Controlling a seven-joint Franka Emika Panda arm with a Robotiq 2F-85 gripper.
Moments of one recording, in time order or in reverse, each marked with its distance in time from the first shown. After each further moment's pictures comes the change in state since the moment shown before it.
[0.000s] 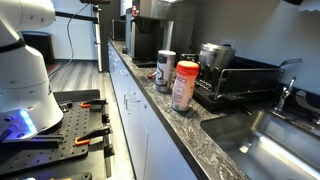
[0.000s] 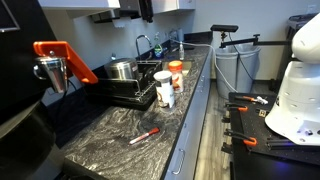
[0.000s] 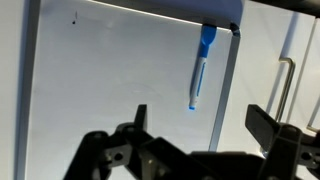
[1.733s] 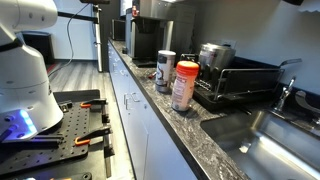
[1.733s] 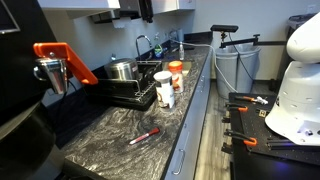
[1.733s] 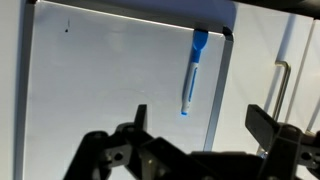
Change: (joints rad) arm -0.109 -0.063 0.113 -0.001 0.093 0.000 0.015
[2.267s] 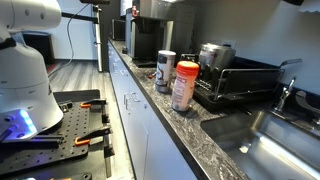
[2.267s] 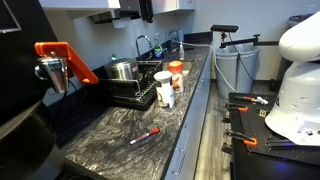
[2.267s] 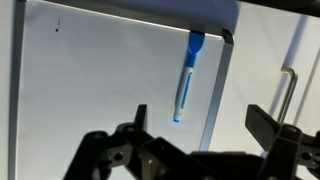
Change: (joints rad) arm -0.217 -0.112 0.176 0.046 0.088 0.000 0.043
